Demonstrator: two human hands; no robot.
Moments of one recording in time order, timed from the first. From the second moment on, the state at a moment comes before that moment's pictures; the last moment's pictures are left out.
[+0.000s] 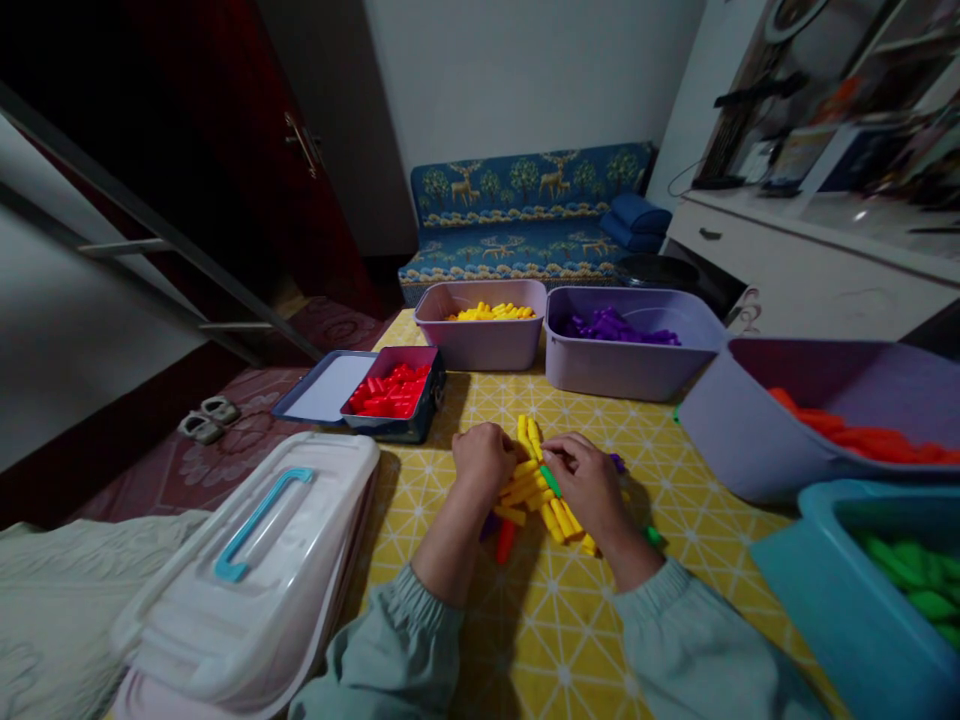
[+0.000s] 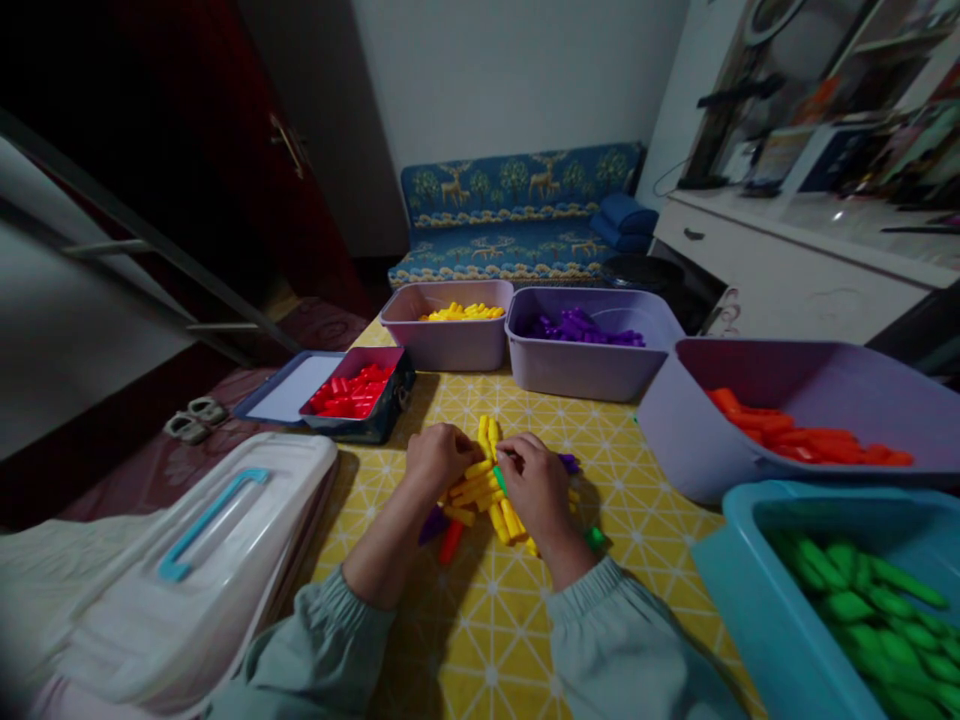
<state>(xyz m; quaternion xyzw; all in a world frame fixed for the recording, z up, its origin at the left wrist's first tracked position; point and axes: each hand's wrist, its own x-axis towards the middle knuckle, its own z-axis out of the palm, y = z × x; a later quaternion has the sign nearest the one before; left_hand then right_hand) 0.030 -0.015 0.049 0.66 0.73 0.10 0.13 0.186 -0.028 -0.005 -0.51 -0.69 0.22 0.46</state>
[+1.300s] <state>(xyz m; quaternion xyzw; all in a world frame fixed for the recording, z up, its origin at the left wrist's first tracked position) 0.007 -0.057 0.162 0.55 0.37 0.65 0.38 0.185 -0.025 -0.004 -0.52 -0.70 0.20 0.45</state>
